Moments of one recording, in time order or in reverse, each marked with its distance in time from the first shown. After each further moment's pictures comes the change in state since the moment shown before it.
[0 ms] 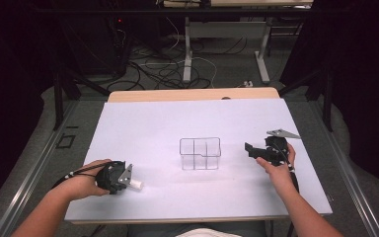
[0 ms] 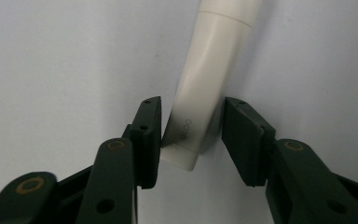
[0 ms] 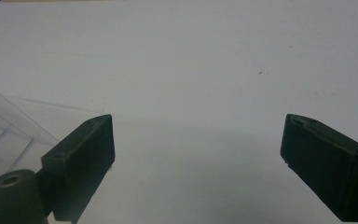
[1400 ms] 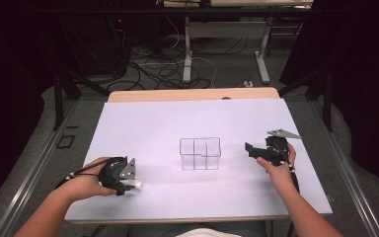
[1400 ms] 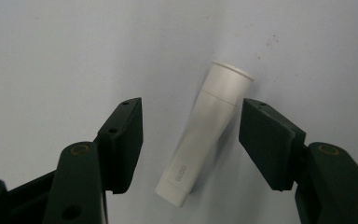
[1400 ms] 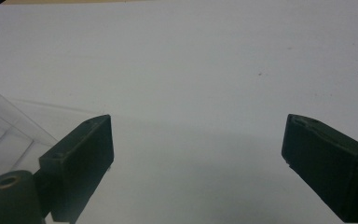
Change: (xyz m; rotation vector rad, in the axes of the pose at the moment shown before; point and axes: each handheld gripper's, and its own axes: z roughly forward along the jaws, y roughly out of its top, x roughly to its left) left arm -0.001 0.016 -0.018 -0.126 0.006 -0.129; right arm 0.000 0.000 -0.001 -0.006 0.002 0.004
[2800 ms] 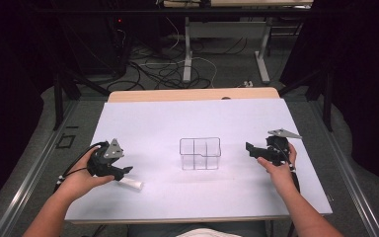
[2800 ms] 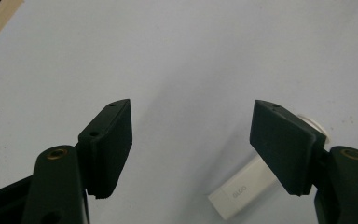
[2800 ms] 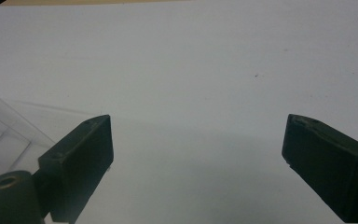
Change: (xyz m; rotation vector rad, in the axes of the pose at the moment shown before) left arm 0.021 -0.022 -0.019 -0.227 0.164 -0.416; right arm -0.002 0.000 -0.001 -0.005 -0.005 -0.008
